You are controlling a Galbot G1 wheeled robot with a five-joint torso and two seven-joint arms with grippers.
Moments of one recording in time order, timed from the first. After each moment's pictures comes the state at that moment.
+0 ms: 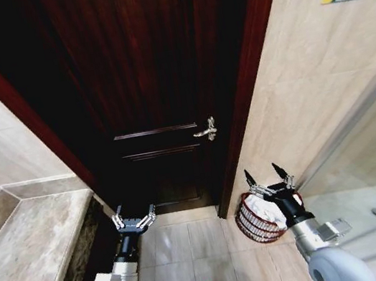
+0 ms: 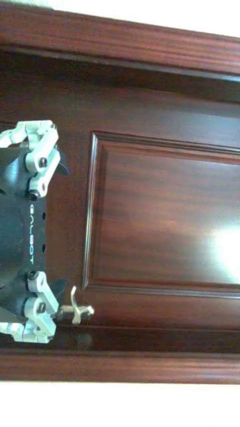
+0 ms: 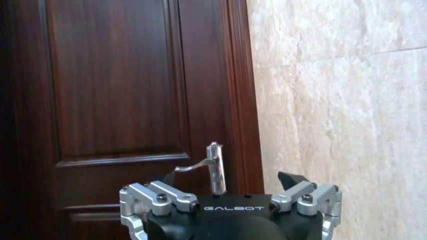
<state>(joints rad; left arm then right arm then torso) 1.74 -1.45 -0.61 -2.20 -0.25 -0.26 0.22 -1.78 1.48 0.69 2.38 0.28 0.04 -0.16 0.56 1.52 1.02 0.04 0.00</state>
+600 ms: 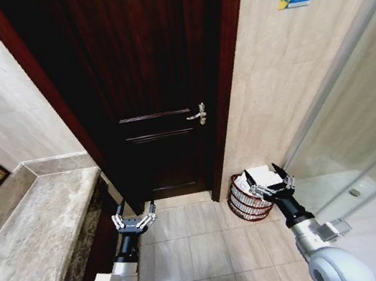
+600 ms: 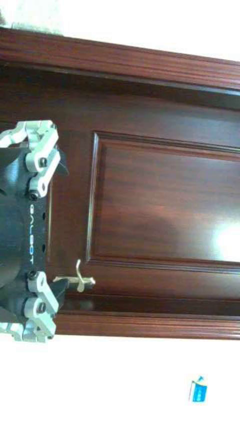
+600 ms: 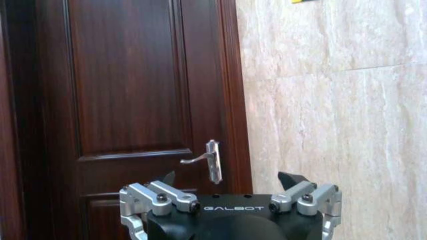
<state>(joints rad) 1.74 -1.45 -0.61 -2.20 -0.25 -0.26 0.22 -1.78 1.48 0.69 2.38 0.28 0.04 -0.16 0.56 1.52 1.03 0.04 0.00</state>
